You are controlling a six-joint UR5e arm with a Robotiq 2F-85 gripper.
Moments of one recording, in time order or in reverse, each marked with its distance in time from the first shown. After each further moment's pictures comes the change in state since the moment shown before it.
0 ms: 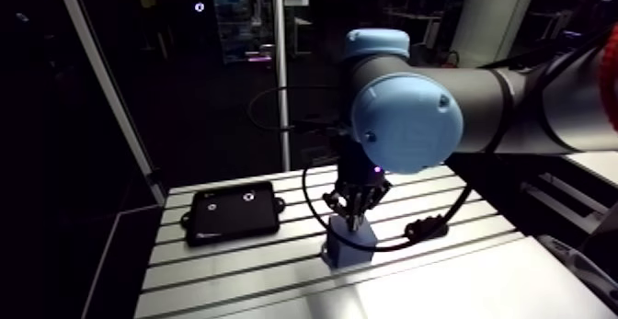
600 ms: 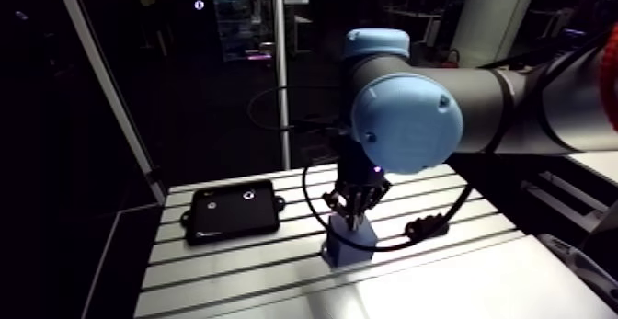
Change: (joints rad) arm 0.000 0.006 0.000 -0.003 0.001 -0.003
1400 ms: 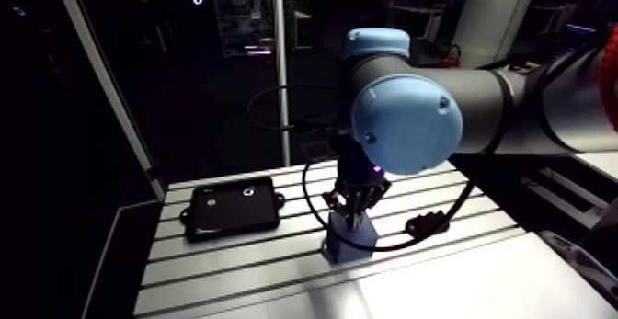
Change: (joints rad) arm 0.000 0.015 0.001 -0.008 0.001 -0.003
